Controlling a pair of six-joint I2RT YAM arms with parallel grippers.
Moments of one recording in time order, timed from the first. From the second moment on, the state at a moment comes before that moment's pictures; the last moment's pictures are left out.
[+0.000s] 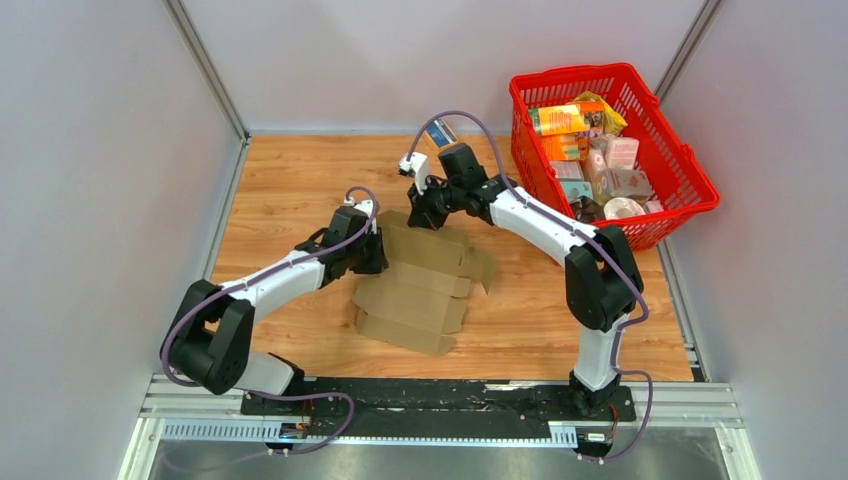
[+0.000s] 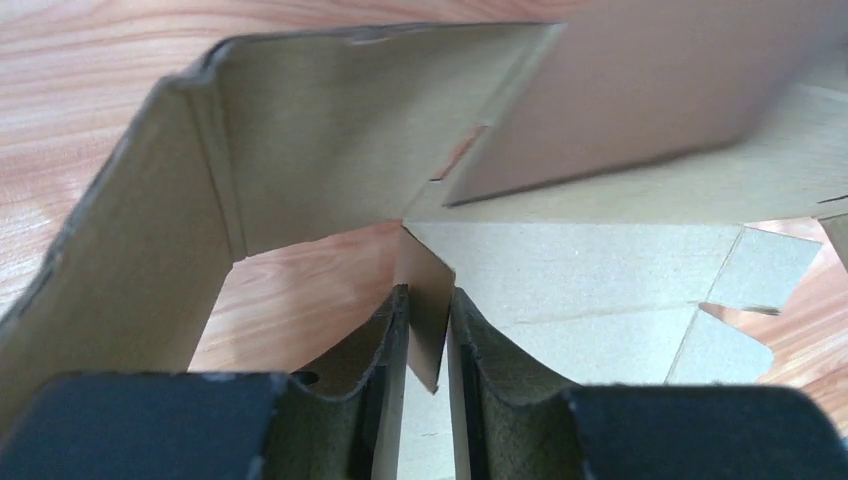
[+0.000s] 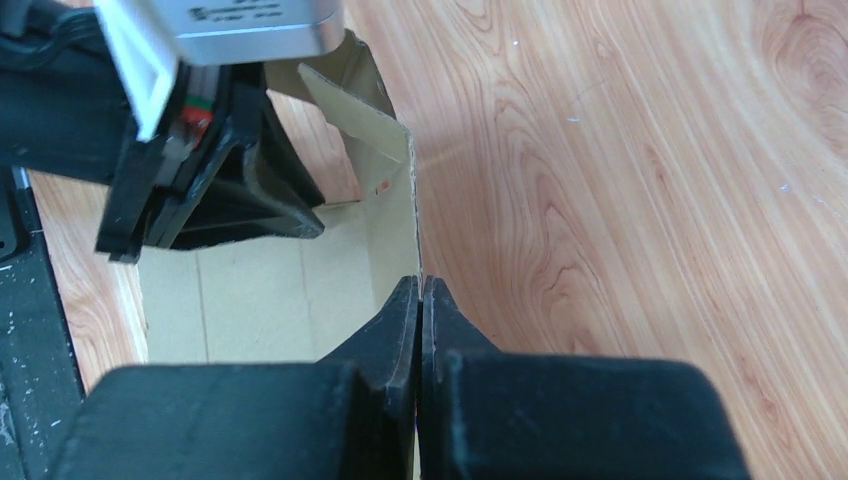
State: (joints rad) left arm -0.47 1.43 0.75 -0.17 0.10 -0.41; right arm 0.63 1.89 1.54 -0.37 -0.56 -0.23
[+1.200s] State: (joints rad) left arm -0.53 1.14 0.88 -0.25 -0.13 -0.30; right arm 0.69 1.83 1.41 -0.26 -0.46 -0.20
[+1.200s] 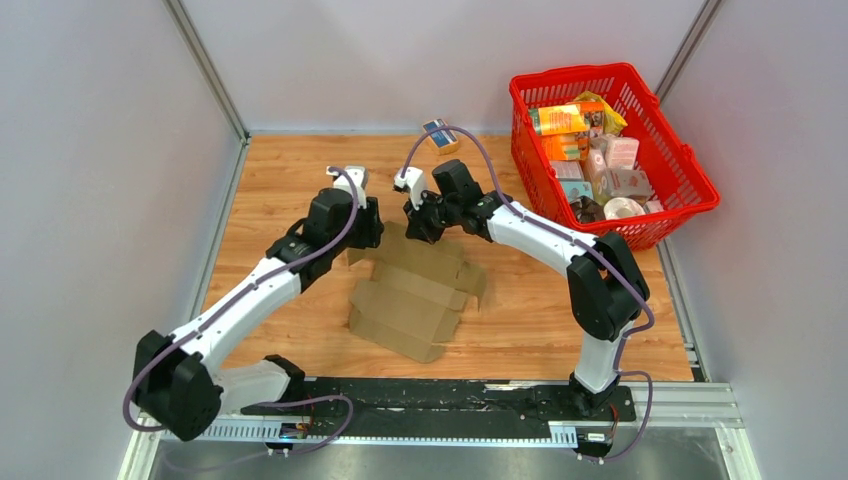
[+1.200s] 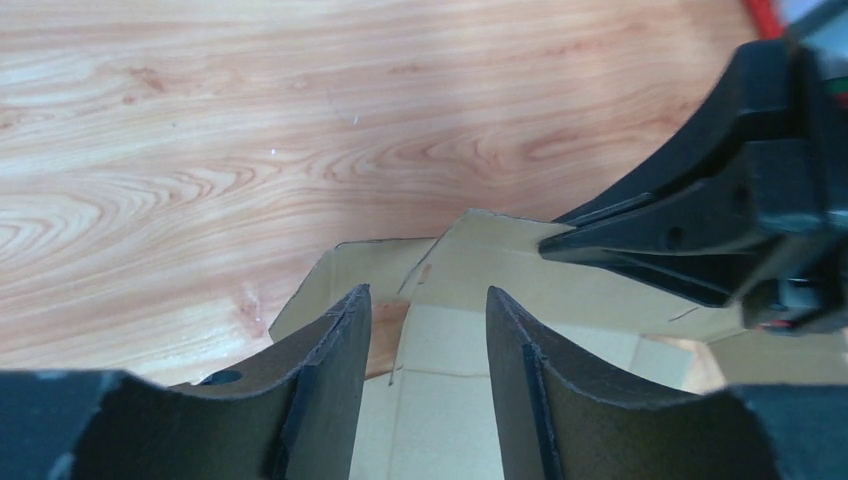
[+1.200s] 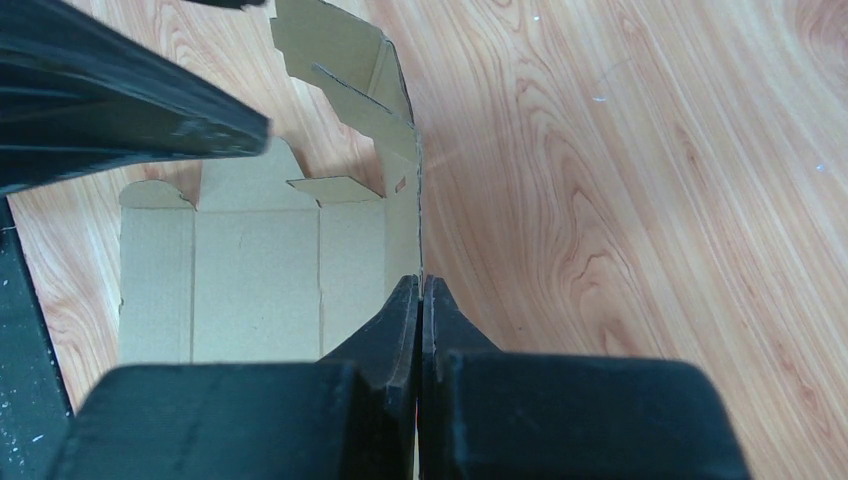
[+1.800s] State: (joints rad) left arm -0.56 1.35 0.94 -0.29 -0.10 -0.26; right arm 0.71 1.82 1.41 -0.29 -0.45 -0.22
